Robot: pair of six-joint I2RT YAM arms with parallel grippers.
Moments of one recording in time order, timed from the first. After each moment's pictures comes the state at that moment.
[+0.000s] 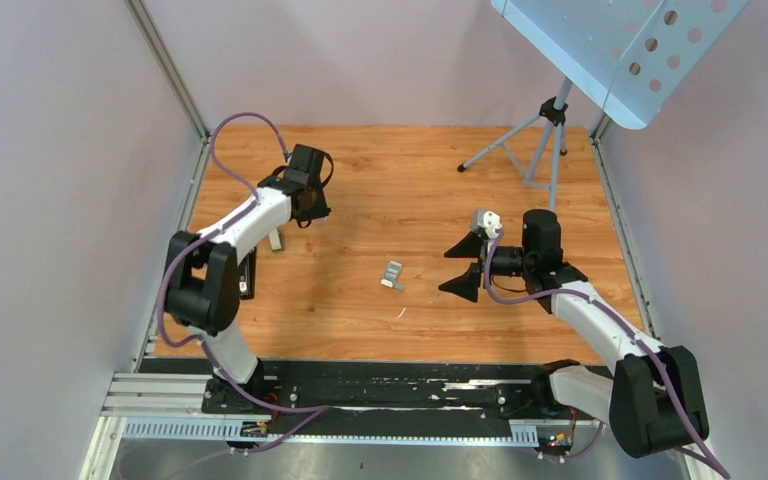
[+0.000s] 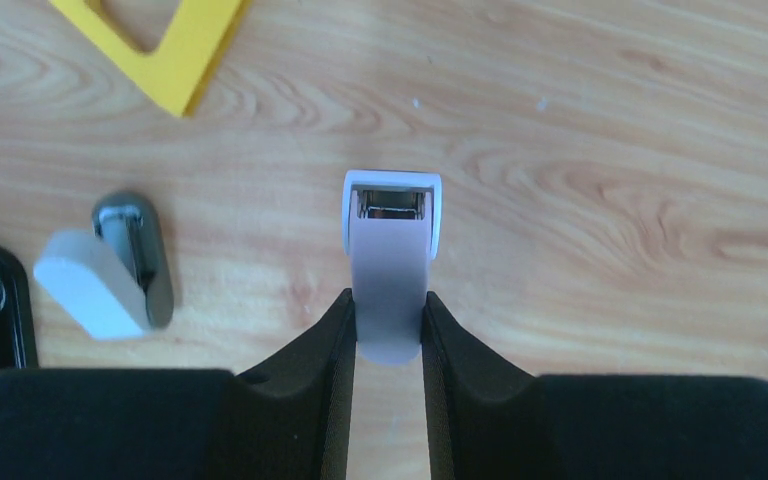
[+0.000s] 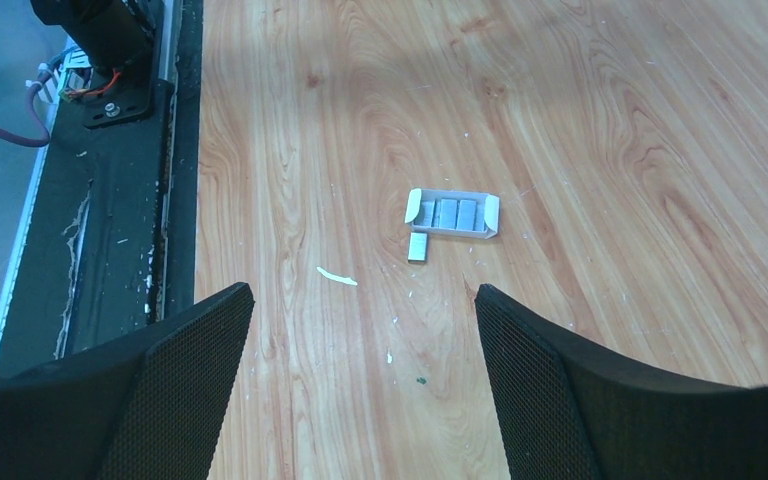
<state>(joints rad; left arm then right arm) -0.33 1.66 1.20 -0.44 -0.21 -0.50 0.24 1.11 0.55 0.08 -1.13 -0.33</state>
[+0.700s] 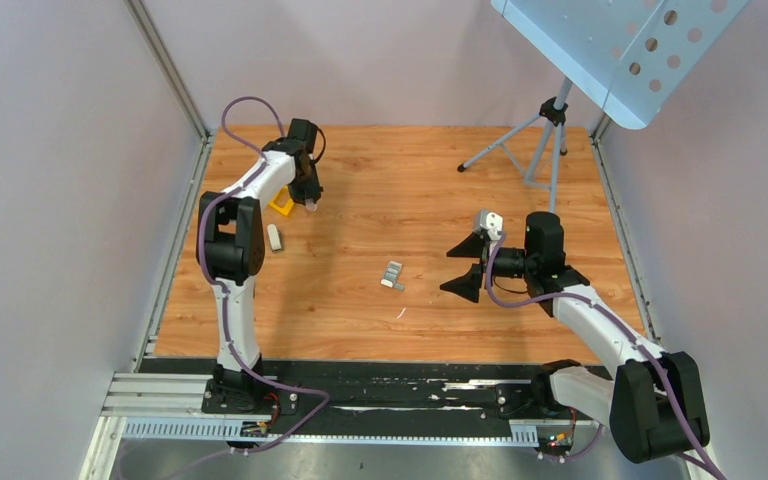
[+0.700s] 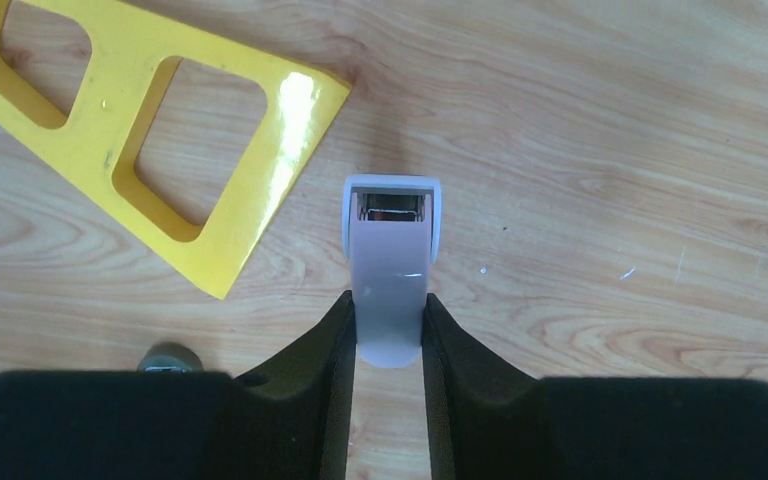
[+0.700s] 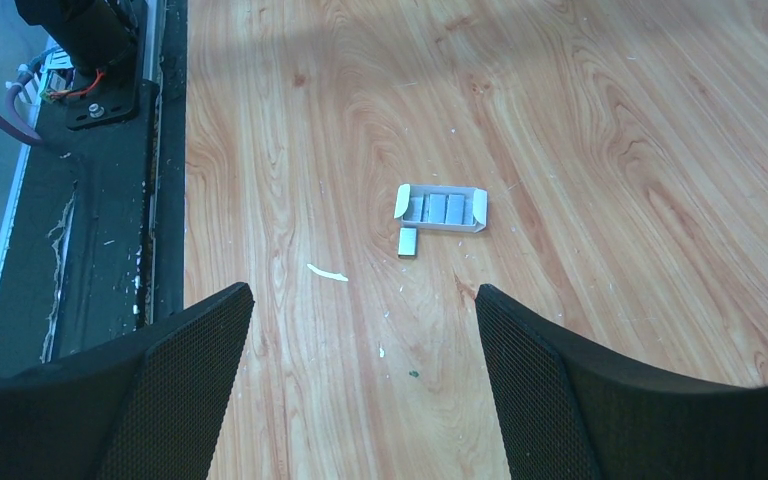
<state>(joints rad) -0.19 2.14 1.74 -0.72 -0.16 -0.41 0.23 1.08 0.53 0.11 -1.11 -0.32</state>
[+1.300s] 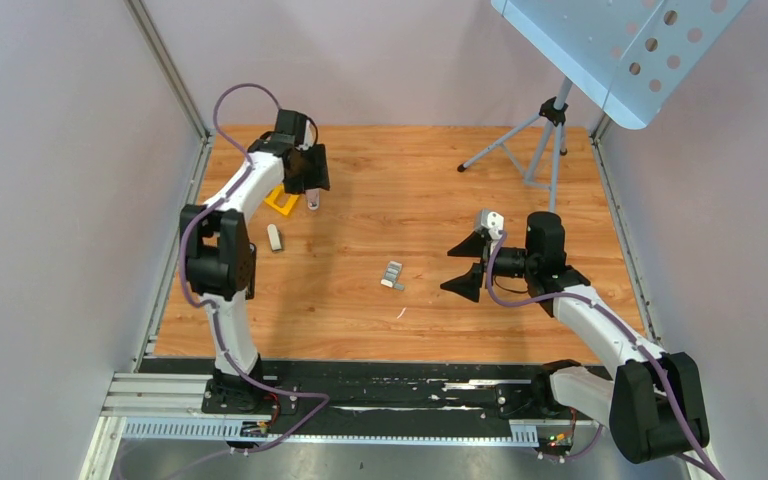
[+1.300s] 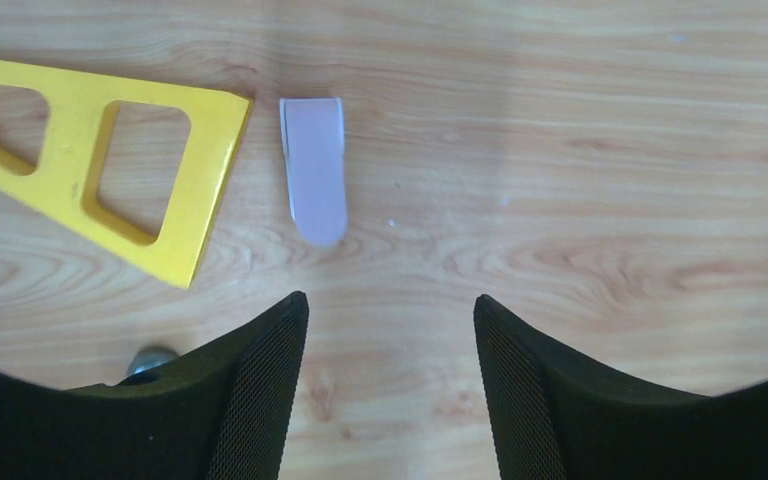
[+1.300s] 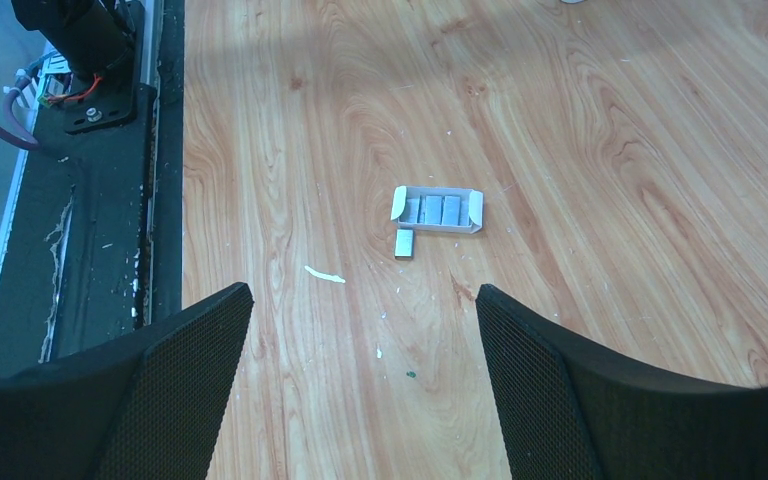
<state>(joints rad) -0.18 2.04 1.70 -0.65 0.02 -0.31 0.22 1.08 0.53 0.11 -1.11 -0.31</state>
